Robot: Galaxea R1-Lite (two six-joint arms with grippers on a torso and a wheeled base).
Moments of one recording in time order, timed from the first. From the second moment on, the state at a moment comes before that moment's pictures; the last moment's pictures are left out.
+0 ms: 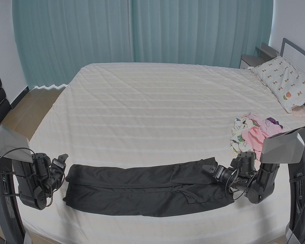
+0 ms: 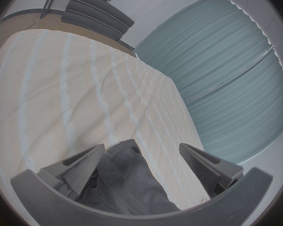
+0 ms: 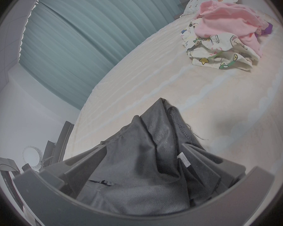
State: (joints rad) left arm 0.08 2.33 -0.34 -1.55 0.06 -1.08; right arm 0.26 2.46 -0.59 -1.35 0.12 0.69
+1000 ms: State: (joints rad) left arm 0.07 2.35 -0.35 -1.55 0.06 -1.06; right arm 0.26 2.44 -0.55 -1.29 0.11 0.66
